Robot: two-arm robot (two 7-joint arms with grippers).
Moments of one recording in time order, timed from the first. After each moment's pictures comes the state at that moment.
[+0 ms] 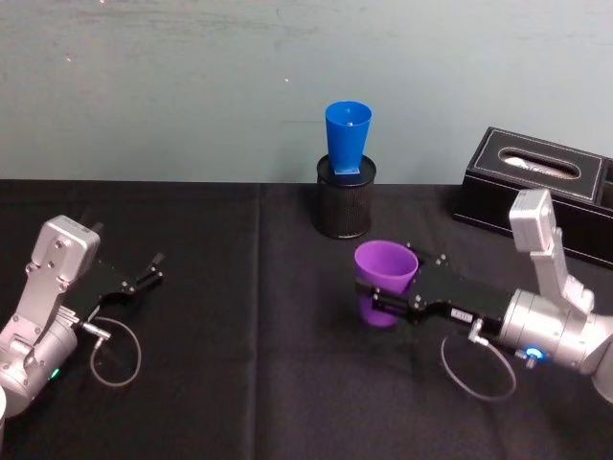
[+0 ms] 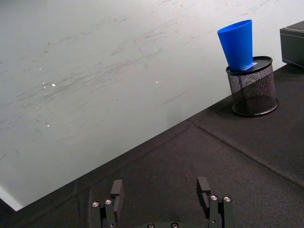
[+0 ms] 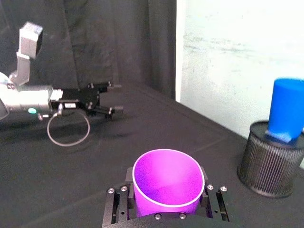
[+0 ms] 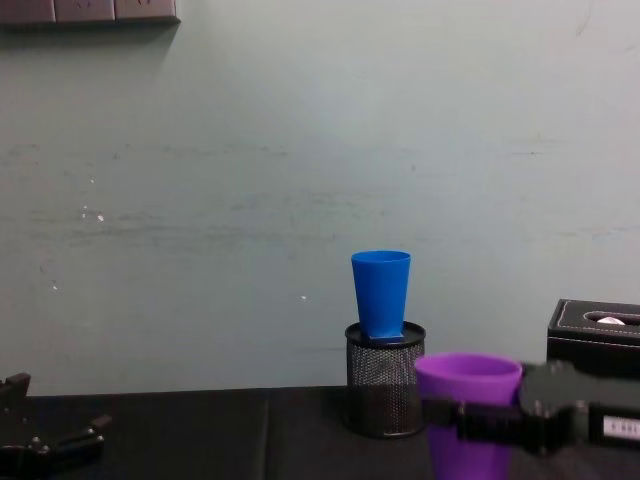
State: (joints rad) left arm -0.20 0.60 0.45 -1.41 -0.25 -0.12 0.03; right arm 0.44 0.47 -0.50 -1.20 0.52 -0.14 0.80
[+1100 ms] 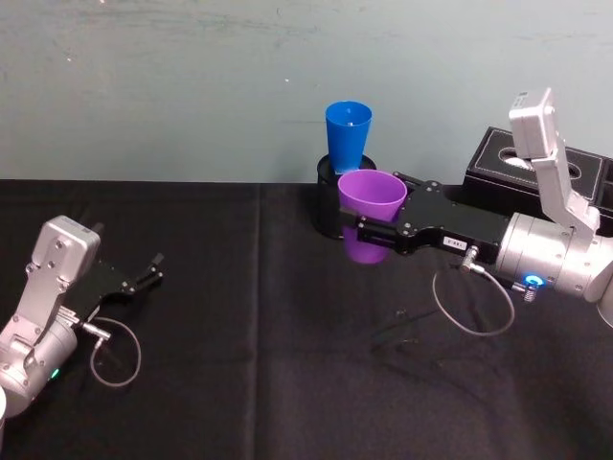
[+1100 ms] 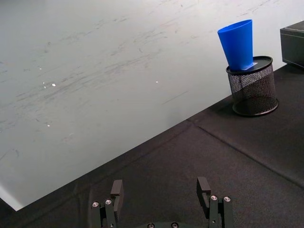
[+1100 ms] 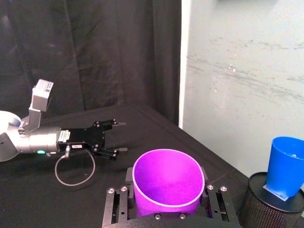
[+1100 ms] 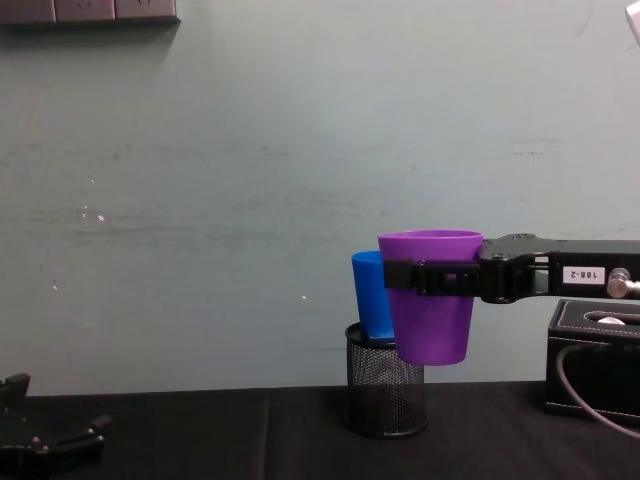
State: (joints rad) left arm -0.20 0.60 0.45 -1.41 -0.25 -0.12 0.03; right arm 0.54 0.53 -0.53 -1.38 0.60 0.06 0.73
